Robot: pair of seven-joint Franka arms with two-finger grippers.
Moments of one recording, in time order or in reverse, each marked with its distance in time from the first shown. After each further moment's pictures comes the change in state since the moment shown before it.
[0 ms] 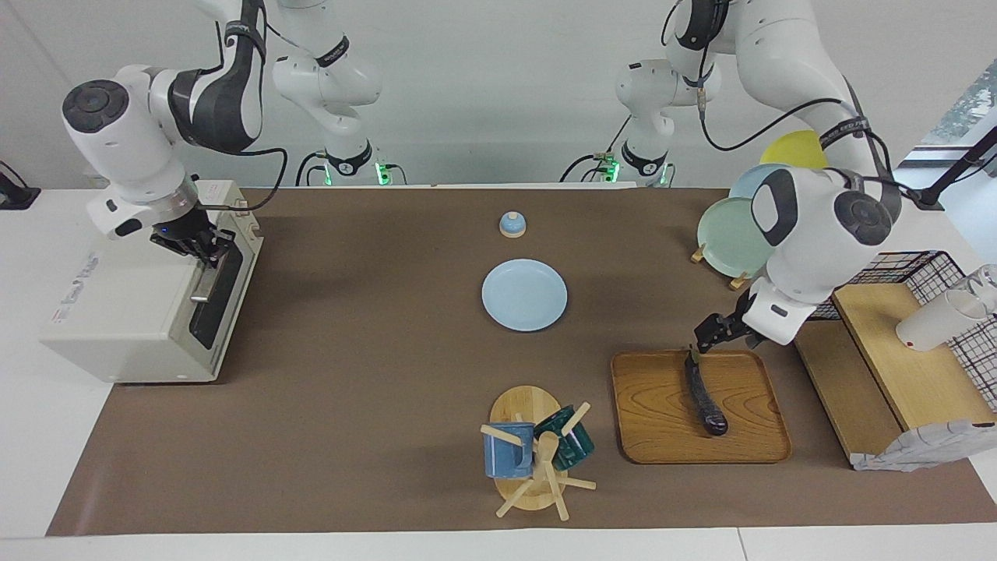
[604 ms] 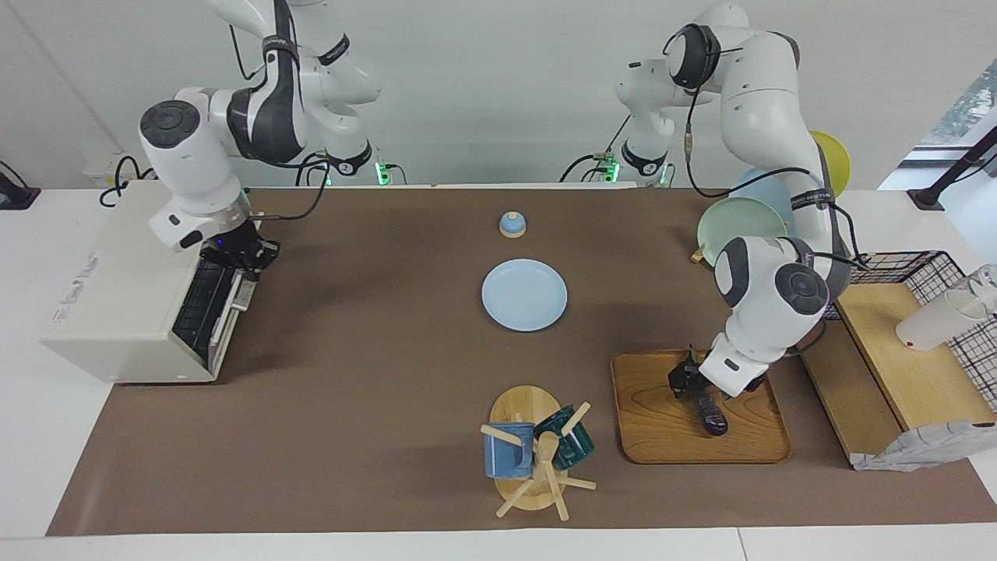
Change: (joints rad) left arm 0.001 0.028 0.003 -0.027 0.029 0.087 0.074; right arm 0.127 -0.008 0.017 -0.143 0.014 0.169 0.064
